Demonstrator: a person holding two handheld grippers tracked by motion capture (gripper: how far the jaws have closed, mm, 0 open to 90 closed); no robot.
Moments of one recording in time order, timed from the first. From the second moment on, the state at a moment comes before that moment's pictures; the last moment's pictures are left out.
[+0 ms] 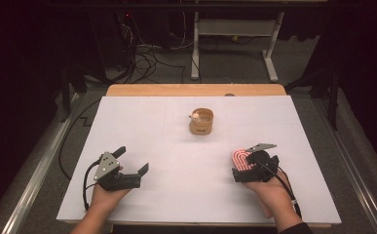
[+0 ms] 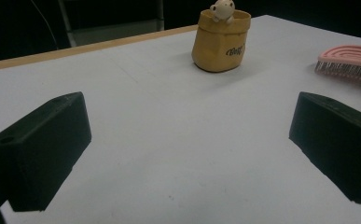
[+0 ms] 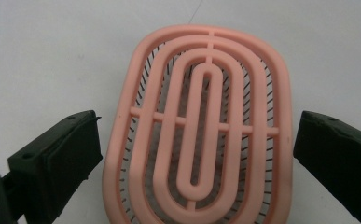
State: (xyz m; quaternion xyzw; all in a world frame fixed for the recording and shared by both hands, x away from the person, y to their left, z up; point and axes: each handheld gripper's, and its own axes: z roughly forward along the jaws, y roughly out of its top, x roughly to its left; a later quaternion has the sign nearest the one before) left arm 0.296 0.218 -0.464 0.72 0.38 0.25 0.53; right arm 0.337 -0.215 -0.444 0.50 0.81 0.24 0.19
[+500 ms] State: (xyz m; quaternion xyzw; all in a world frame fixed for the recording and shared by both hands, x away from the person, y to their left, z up) left arm 0.296 0.217 -0.464 0.72 0.37 0.25 0.53; right arm 0.337 -0.214 -0.448 0.52 0.80 0.24 0.18
